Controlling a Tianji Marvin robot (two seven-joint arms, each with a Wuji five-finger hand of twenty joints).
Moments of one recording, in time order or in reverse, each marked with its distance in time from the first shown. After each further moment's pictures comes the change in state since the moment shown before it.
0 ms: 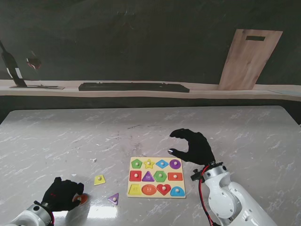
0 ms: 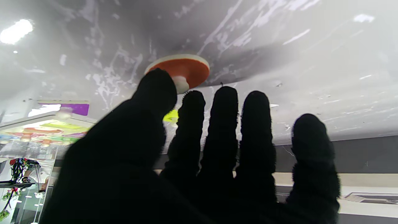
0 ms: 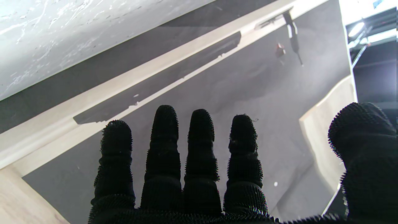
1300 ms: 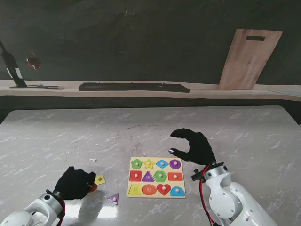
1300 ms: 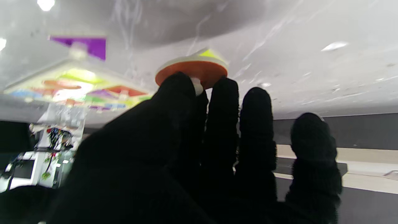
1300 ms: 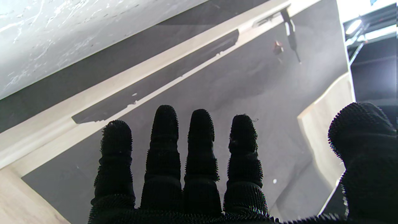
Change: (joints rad) left arm -0.107 0.002 0.088 0.010 -0.046 -0.039 0.057; right arm -0.003 0.000 0.007 0.001 0.008 -0.018 -0.002; left_hand 0.063 -0.037 0.135 -0.005 0.041 0.025 0.167 -0.021 0.161 -0.020 -0.037 0.097 0.085 -0.005 0.093 0.011 0.106 0.000 0.073 0.000; right_hand 0.000 0.000 0.000 0.000 0.000 0.000 0.000 0.000 0.000 0.000 0.000 0.000 0.000 0.000 0.000 0.000 0.000 0.000 0.000 0.000
